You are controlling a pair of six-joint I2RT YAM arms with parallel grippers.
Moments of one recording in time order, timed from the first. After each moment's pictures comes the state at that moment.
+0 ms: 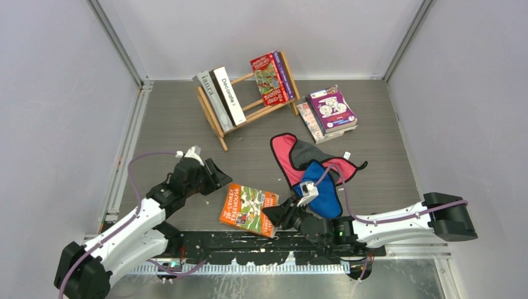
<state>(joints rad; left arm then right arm) -0.55 0.85 0.42 -0.24 0.06 -0.95 1.57 0.90 0.20 0.40 0.77 1.10</state>
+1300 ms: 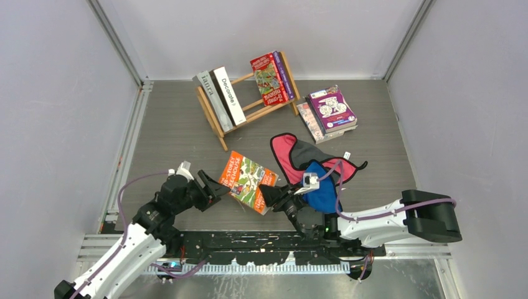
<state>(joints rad) -0.55 0.46 0.29 -0.41 0.16 -1.17 1.48 1.13 0.26 0.84 0.97 0.89</state>
